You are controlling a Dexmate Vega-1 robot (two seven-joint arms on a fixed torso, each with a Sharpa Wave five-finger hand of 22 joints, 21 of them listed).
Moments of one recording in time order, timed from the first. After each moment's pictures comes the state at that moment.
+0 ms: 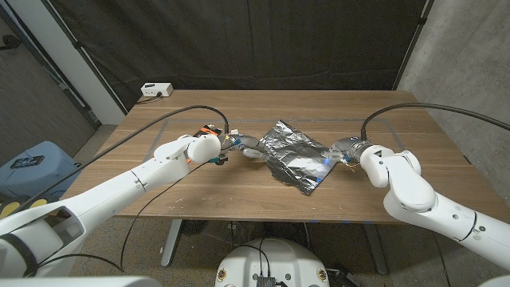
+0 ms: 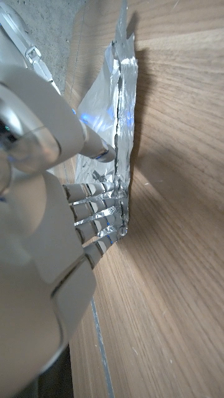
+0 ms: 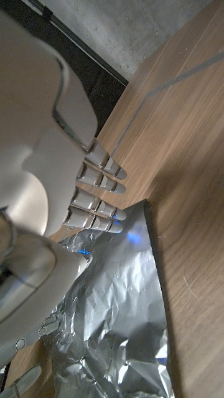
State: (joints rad) left arm 0.63 0.79 0.79 -1.75 0.47 0.04 -0.39; left_hand 0.46 0.17 0.61 -0.10 0.24 0.39 -0.08 0.18 0.18 0.31 -0.07 0.21 0.19 0.22 -0.04 0.18 0.17 0.18 0.01 0.22 0.18; right arm -1.02 -1.00 -0.62 -2.29 -1.01 -0.81 0.67; right_hand 0.28 0.15 0.20 0.13 0.34 0.45 -0.16 0.20 0.19 0.44 -0.17 0.19 0.19 0.23 -0.04 0.21 0.21 0.17 -0.04 0.19 0.17
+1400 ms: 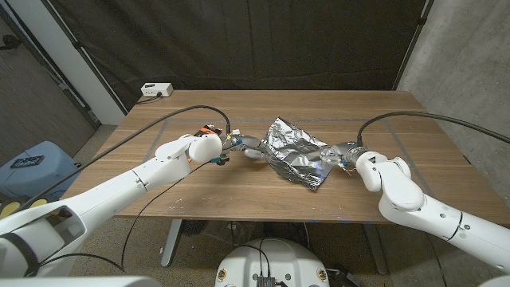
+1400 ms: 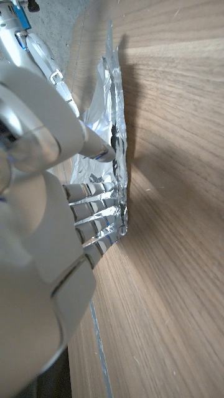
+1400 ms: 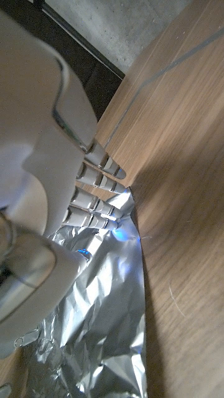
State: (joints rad) left arm 0.62 0.79 0.80 -1.75 0.47 0.04 -0.40; left_hand 0.45 0.17 0.62 -0.10 0.23 0.39 -0.08 0.18 0.18 0.31 -0.07 0.21 0.19 0.22 -0.04 0.18 0.17 0.18 0.01 0.22 0.18; right arm -0.97 -0.99 -0.70 -2.18 -0.92 -0.78 0.58; right_hand 0.28 0.15 0.21 0.13 0.34 0.45 -0.16 0.20 0.18 0.45 -0.18 0.19 0.18 0.23 -0.04 0.21 0.21 0.17 -0.04 0.19 0.17
